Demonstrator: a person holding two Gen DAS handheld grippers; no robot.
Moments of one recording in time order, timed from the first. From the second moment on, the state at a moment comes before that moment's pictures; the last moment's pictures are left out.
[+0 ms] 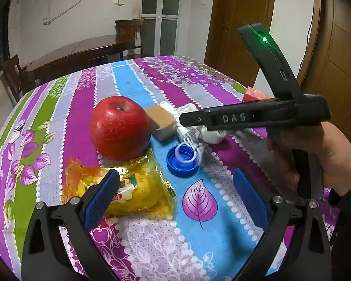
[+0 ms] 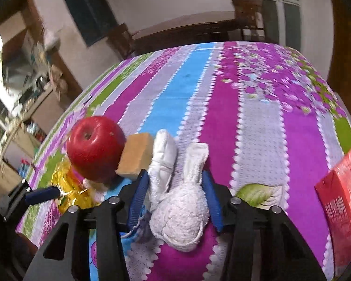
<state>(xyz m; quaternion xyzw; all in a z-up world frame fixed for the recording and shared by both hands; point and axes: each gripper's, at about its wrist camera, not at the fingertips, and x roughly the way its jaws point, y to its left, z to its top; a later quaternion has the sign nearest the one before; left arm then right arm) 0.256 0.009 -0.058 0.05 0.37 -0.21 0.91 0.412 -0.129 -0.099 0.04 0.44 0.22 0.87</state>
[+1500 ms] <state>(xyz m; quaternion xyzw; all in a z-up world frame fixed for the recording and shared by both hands) 0.344 -0.077 -0.089 0.01 0.44 -0.13 0.89 0.282 -0.276 -0.100 0.12 0.43 0.27 0.86</state>
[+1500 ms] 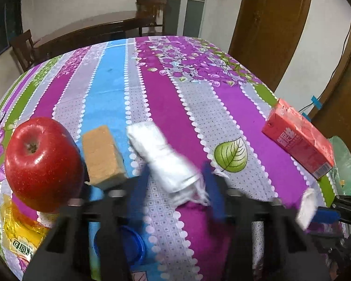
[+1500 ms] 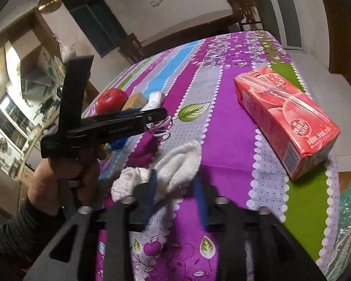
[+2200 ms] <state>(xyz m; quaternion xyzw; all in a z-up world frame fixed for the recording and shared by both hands) 0.273 -0.041 -0.056 -0.05 0.37 -0.16 0.91 0.266 -0.222 -0.099 0.11 0.42 0.23 0.87</state>
